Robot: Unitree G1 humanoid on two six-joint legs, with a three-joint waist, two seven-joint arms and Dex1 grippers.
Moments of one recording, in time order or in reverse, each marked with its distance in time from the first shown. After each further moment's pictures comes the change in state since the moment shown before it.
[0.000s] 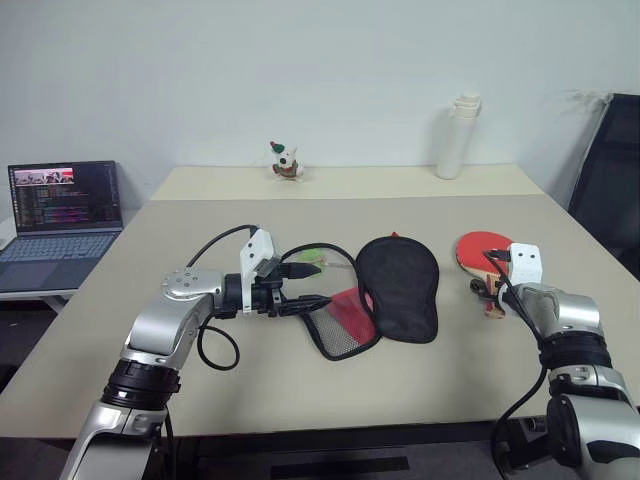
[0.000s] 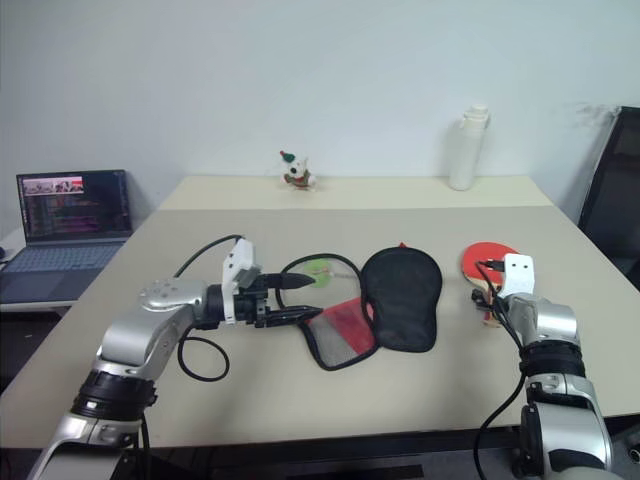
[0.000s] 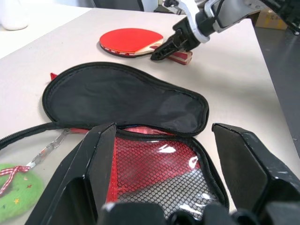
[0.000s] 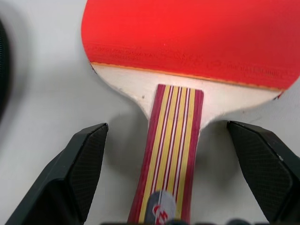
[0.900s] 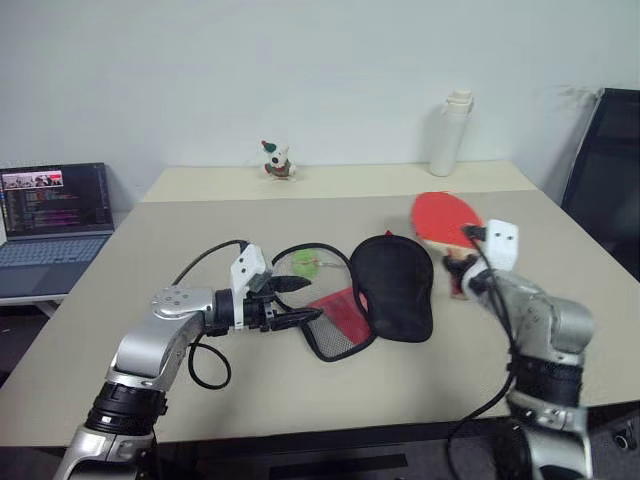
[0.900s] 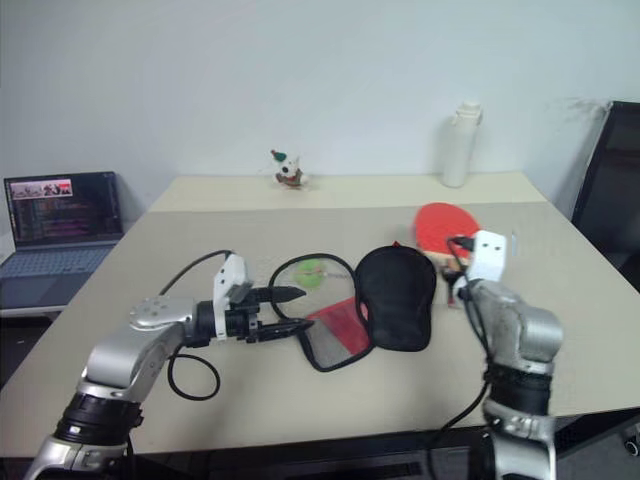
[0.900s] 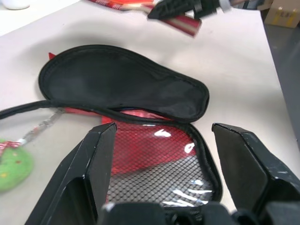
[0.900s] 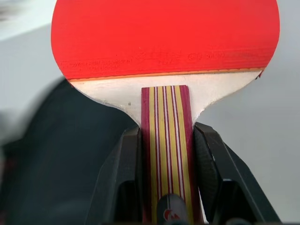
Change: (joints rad) left arm 0.121 0.026 0.026 -0.094 -0.023 0.041 0.068; right arm 0.144 0.431 -0.114 -0.884 0.160 0.501 -0.266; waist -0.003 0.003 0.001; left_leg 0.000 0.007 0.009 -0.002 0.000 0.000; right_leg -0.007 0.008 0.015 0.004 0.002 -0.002
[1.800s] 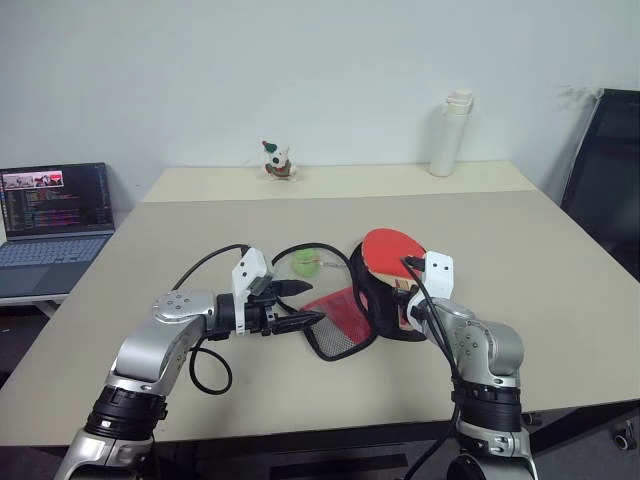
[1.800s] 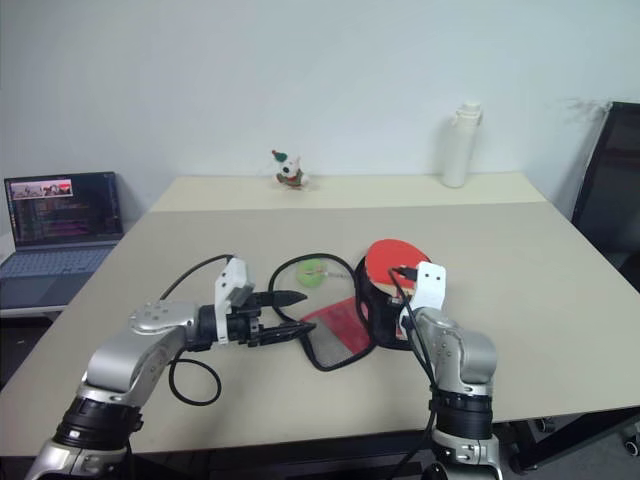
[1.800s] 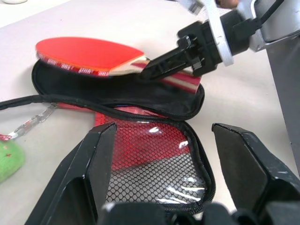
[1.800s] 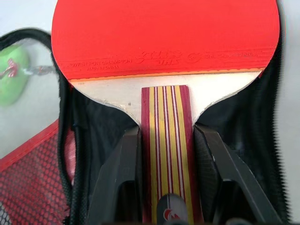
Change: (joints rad) left arm 0.018 0.002 -0.002 -0.022 -0.016 0.009 0.006; right arm 0.061 0.159 0.137 0.102 -0.072 -0.108 -0.064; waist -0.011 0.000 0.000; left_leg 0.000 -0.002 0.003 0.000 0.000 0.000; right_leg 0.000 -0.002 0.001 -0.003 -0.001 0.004
